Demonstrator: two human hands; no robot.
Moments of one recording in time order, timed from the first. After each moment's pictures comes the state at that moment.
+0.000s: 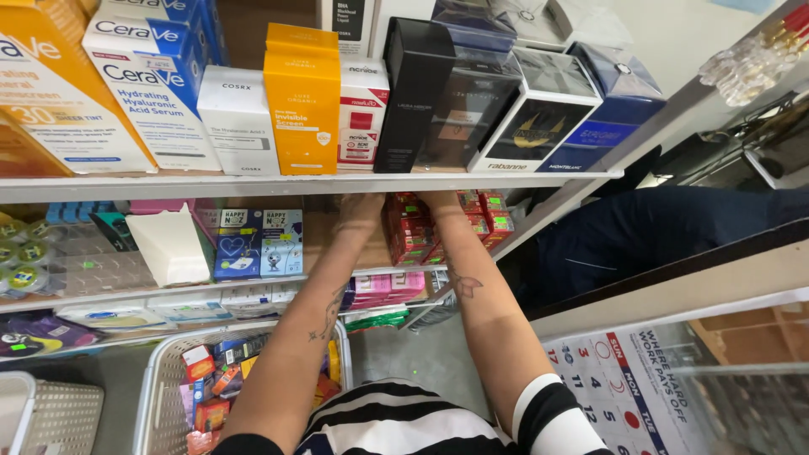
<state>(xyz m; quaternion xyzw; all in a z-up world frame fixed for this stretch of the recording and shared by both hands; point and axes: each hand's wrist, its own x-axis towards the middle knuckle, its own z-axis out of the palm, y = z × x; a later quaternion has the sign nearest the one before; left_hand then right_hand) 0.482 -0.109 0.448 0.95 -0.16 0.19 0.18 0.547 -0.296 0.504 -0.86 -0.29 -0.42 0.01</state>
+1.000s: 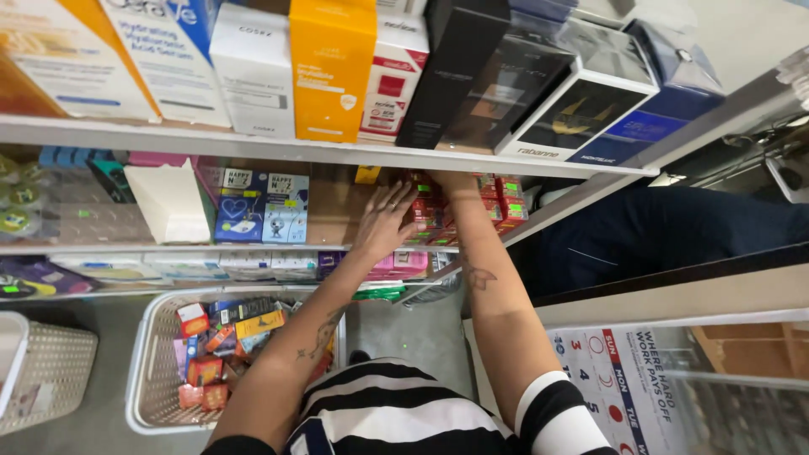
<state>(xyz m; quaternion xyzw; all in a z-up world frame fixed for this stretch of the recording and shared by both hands) 0.382 -0.131 0.452 0.91 -0.19 0.18 0.32 0.553 -0.311 0.481 -0.88 -0.34 -0.33 0.09</state>
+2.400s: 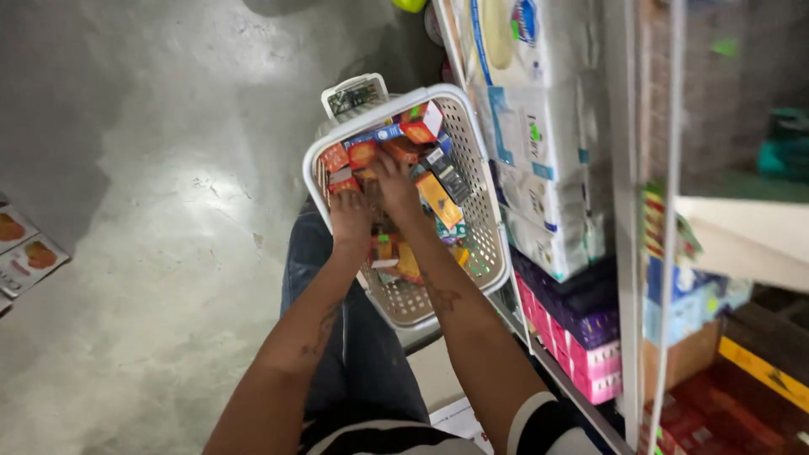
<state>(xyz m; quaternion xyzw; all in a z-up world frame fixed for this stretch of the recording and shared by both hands) 0.034 0.152 0.050 0.81 0.40 -0.32 0.29 0.177 0.128 -0.039 -0.68 -0.68 0.25 0.08</state>
